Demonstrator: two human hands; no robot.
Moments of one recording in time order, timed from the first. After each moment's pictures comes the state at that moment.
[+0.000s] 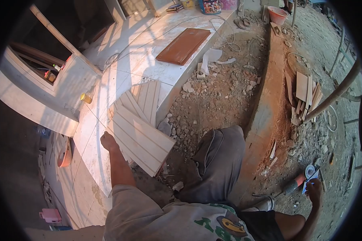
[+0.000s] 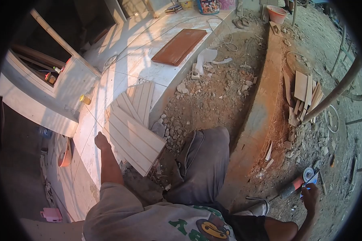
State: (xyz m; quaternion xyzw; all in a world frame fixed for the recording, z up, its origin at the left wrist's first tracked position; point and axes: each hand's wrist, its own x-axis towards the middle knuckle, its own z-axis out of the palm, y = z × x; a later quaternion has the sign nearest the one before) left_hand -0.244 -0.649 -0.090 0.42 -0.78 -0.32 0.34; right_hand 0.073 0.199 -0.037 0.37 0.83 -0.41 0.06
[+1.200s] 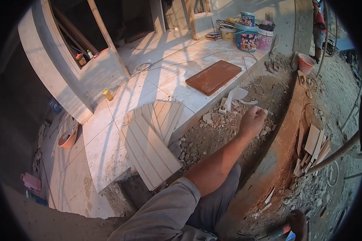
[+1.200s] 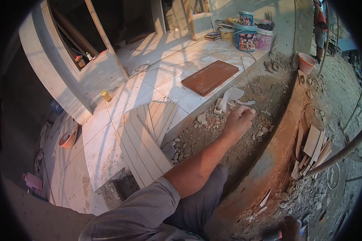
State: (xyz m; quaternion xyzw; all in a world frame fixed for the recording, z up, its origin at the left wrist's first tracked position) left_hand -0.354 -0.138 0.021 -0.11 -0.71 -0.69 0.06; right_hand -0.012 0.170 -0.028 0.21 0.92 -0.32 0.11
